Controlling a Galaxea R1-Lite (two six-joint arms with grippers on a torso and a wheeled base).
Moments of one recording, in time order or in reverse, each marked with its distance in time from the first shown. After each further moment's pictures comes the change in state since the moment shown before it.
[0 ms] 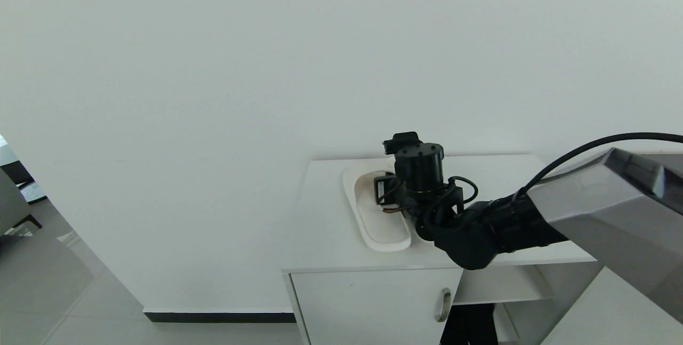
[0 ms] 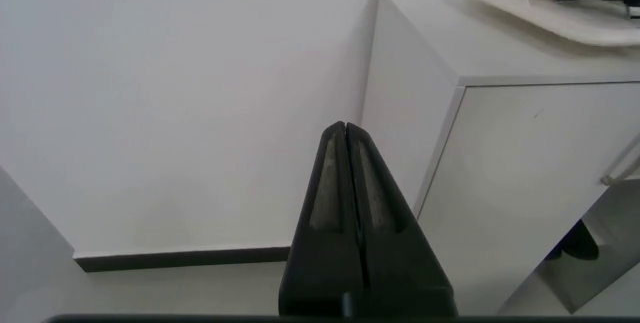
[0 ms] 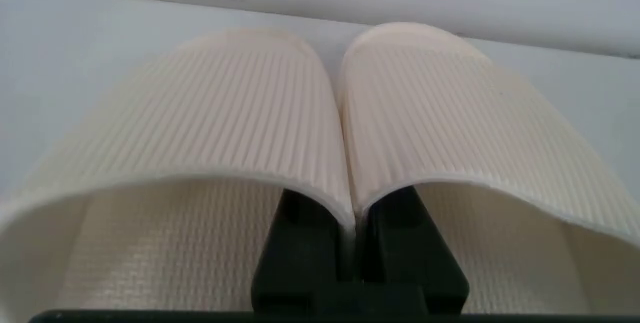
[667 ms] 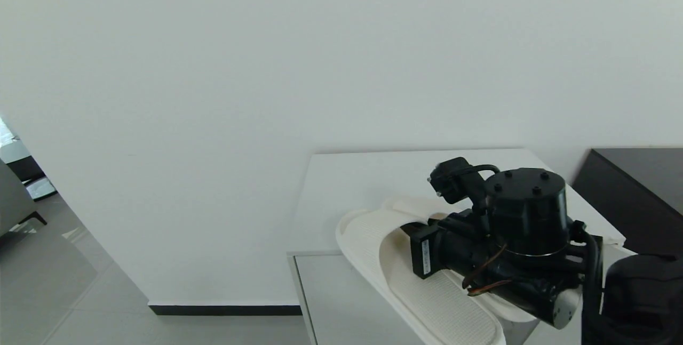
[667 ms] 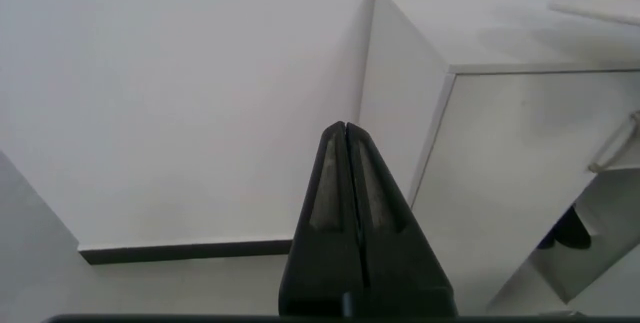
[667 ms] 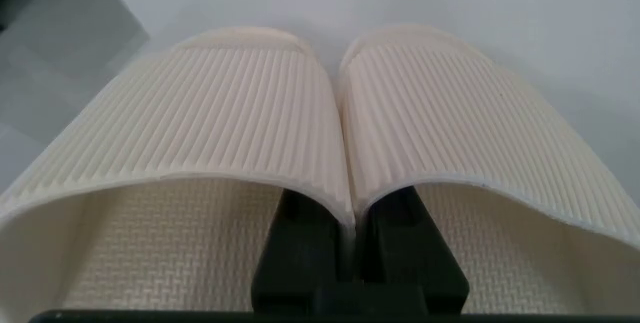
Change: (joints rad) left arm 0.000 0.000 0.000 0.000 0.000 0.000; right arm 0.128 -0.477 0.578 -0.005 0.255 0.054
